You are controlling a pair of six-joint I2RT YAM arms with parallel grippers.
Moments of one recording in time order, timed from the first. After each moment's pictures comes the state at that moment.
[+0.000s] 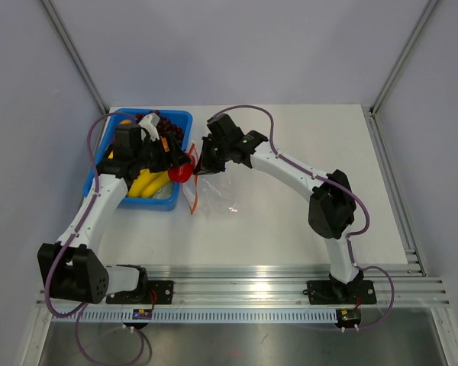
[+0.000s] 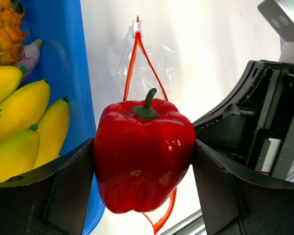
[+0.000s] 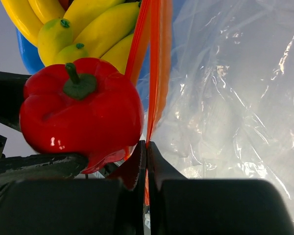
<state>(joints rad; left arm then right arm) -0.13 1.28 1.10 -0.47 0.42 -0.40 0.79 2.06 1.89 -0.59 -0.26 0.84</state>
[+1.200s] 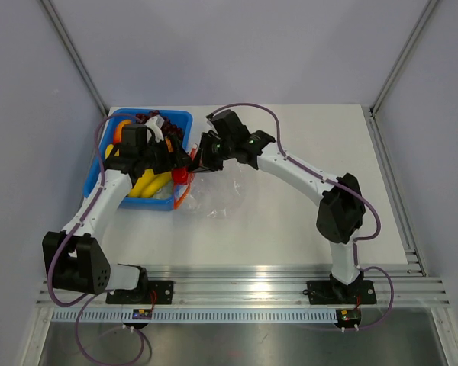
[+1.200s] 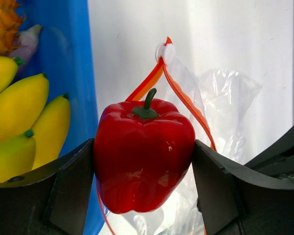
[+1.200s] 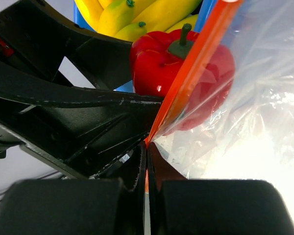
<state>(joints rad) -0.15 1.34 1.10 -0.47 0.40 -0.41 0.79 1.98 1.84 -0.50 -0.38 0.90</state>
